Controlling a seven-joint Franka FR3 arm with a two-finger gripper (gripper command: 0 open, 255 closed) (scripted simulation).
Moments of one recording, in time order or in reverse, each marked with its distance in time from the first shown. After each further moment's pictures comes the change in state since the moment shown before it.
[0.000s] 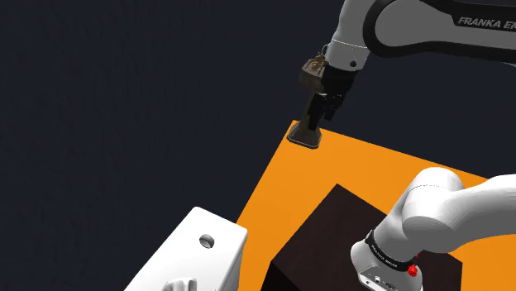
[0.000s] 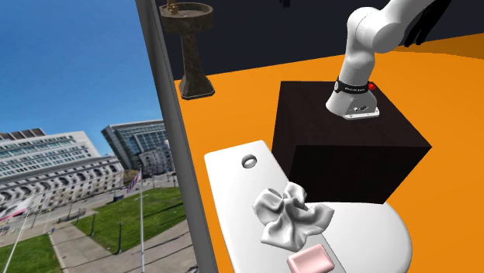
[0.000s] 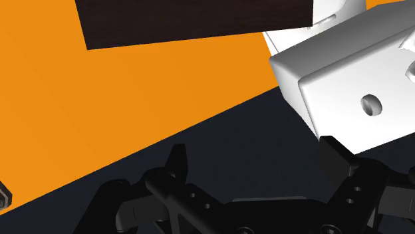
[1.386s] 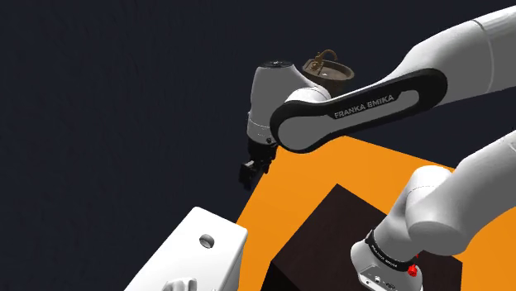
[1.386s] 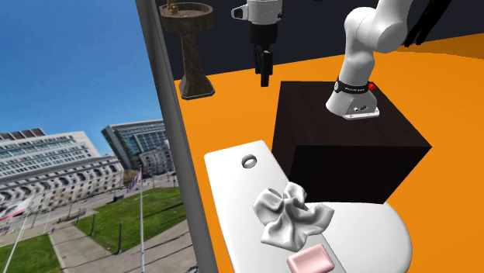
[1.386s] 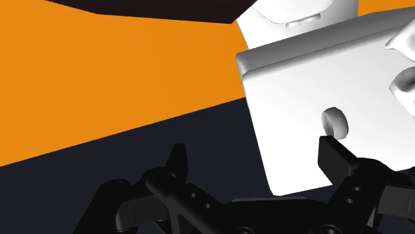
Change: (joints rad) arm 0.127 0.460 0.259 -0.068 0.076 0.519 0.136
